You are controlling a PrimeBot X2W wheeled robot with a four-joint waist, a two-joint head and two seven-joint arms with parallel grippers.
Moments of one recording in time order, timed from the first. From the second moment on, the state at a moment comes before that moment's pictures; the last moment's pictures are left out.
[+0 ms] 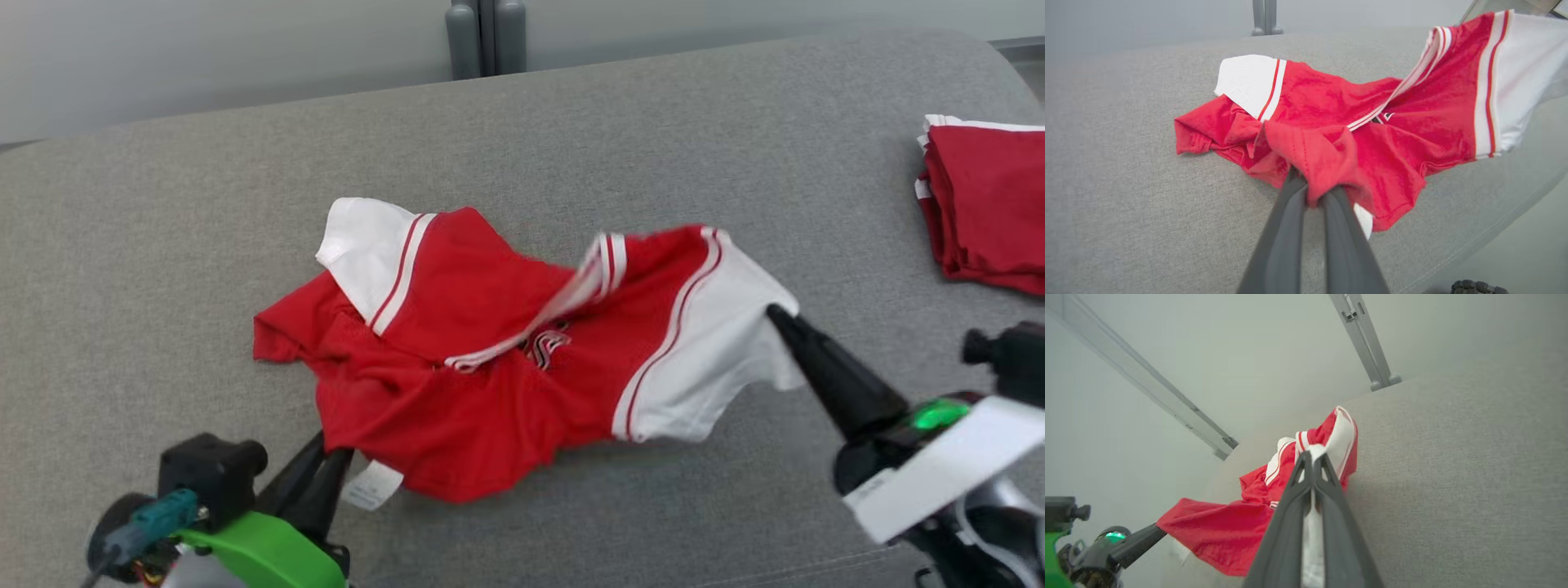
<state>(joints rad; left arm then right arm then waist) 0.16 0.22 -0.18 -0.45 -0.38 -0.09 0.48 0.04 -0.19 0.10 -0.41 0.76 0.13 0.35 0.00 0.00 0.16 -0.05</state>
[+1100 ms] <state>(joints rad) -1.53 0.29 -0.20 0.27 -0.36 -0.07 0.44 -1.70 -0.05 -0.34 0.35 0.64 0.13 0.48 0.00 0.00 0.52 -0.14</state>
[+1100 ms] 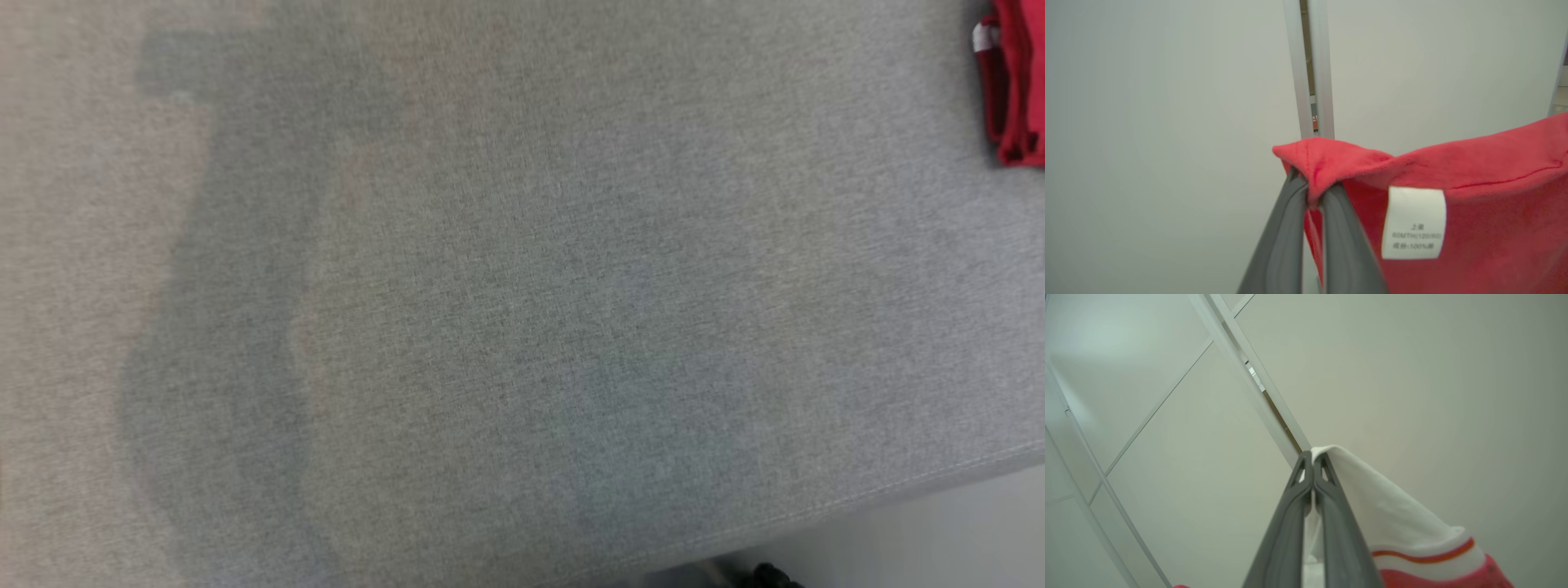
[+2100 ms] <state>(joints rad) -0.14 0.33 -0.33 0.07 -0.45 0.05 0.04 0.07 -0.08 -0.15 -0.31 1.01 0.13 0.45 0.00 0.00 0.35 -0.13</state>
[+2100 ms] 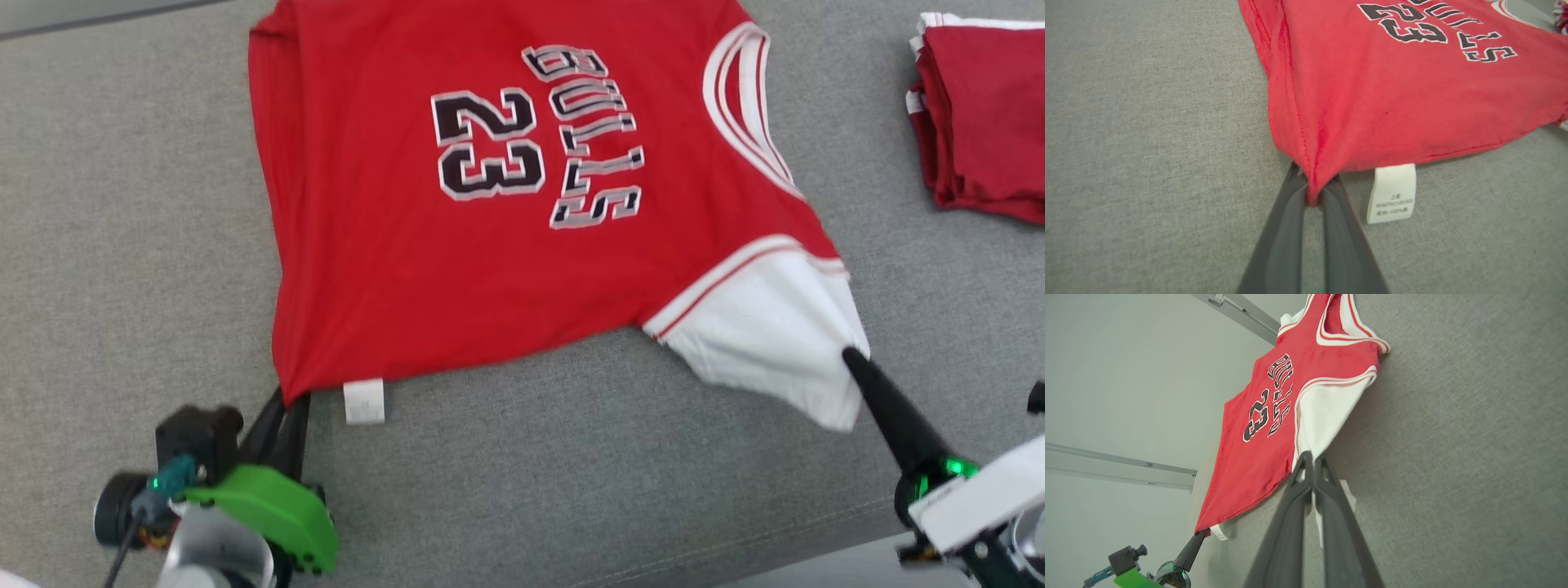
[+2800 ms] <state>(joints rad) -0.09 0.40 -0.35 -0.36 -0.56 0.15 0.48 -0.11 -0.13 -0.24 -0.20 0.89 0.13 0.67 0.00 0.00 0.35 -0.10</state>
